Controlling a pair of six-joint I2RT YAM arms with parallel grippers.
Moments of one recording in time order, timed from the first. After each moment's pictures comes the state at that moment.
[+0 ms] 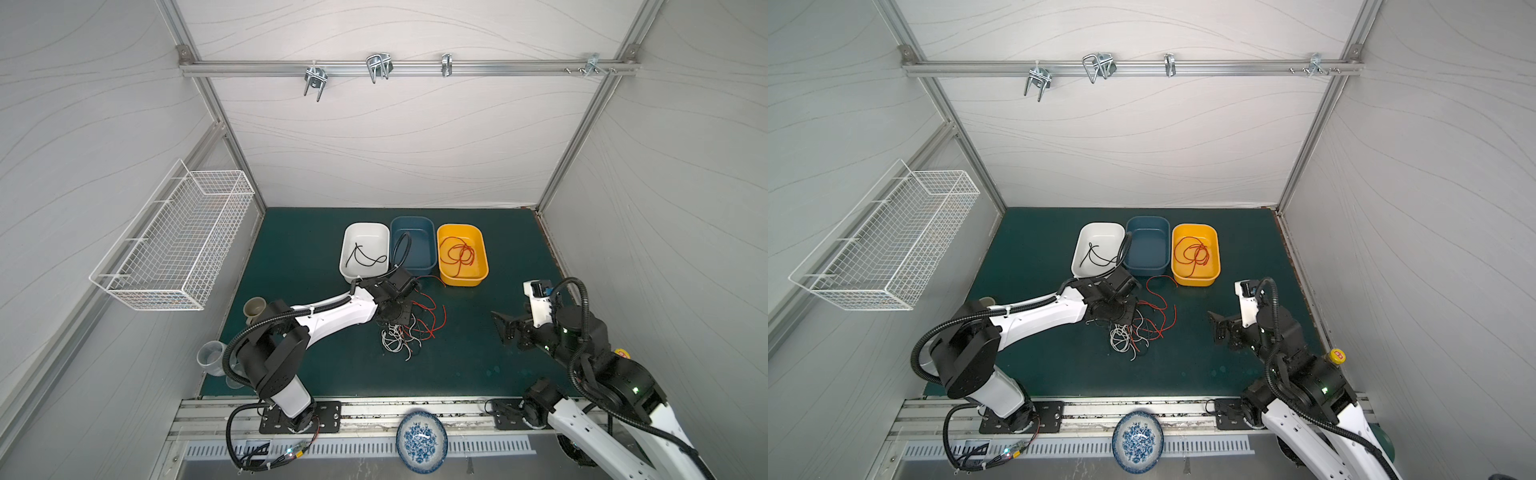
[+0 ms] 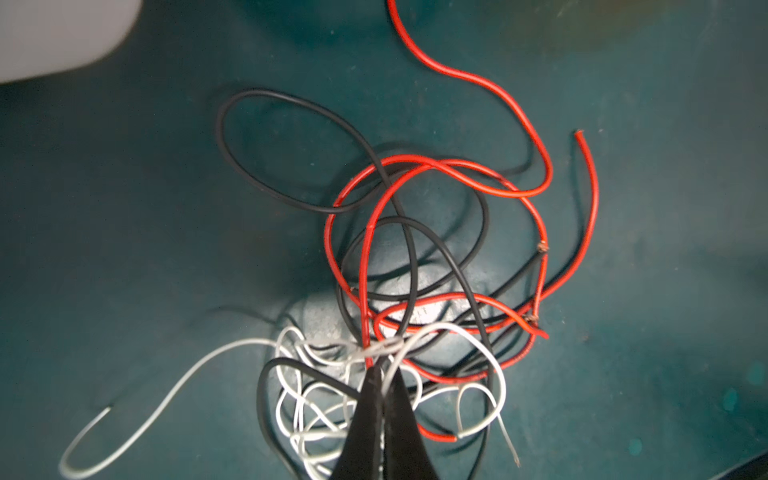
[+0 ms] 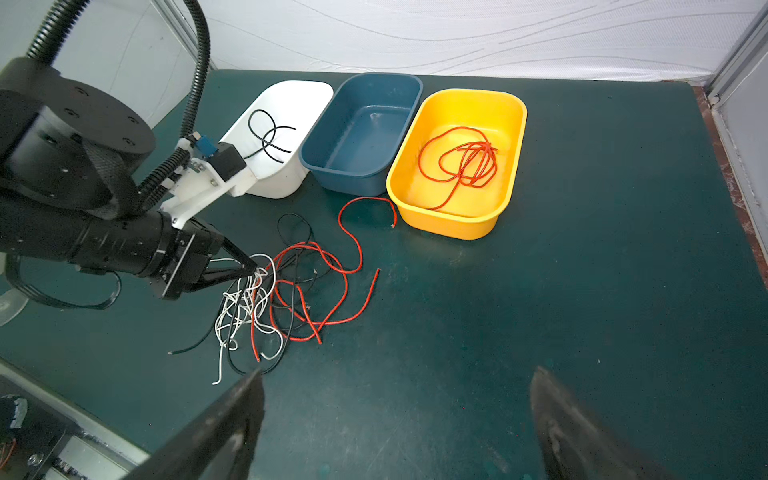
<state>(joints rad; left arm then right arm) -0.80 1.59 1.04 -0.63 -0.04 -0.59 0.62 0.41 0.80 -0.91 0.11 0.24</state>
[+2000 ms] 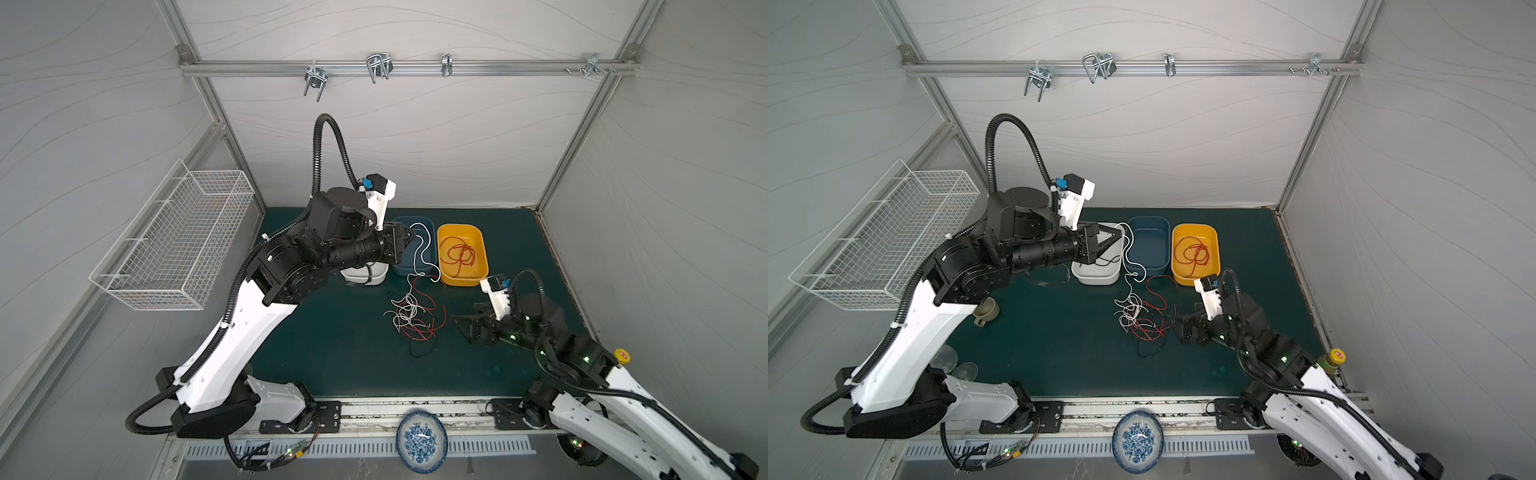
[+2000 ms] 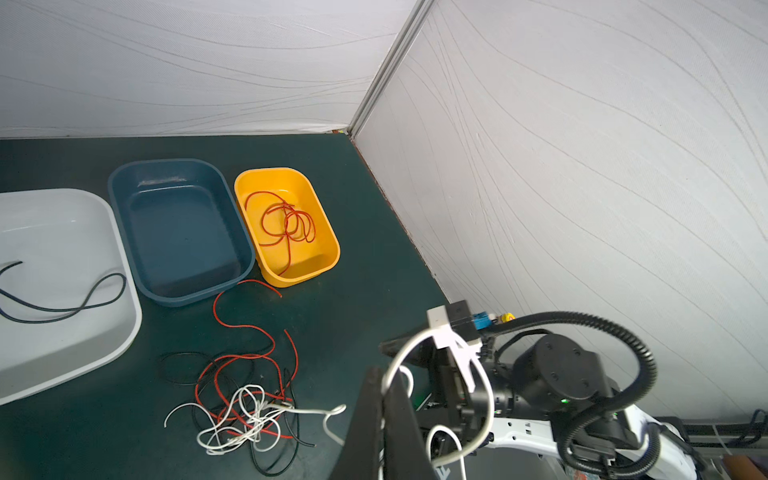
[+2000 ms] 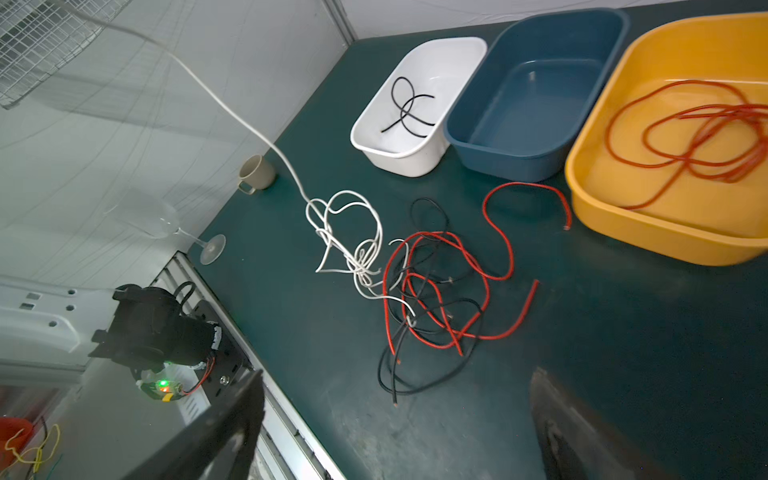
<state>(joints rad) -0.81 1.33 1.92 -0.99 0.10 -0.57 0.82 0.65 0.65 -0.49 -0.16 0.40</state>
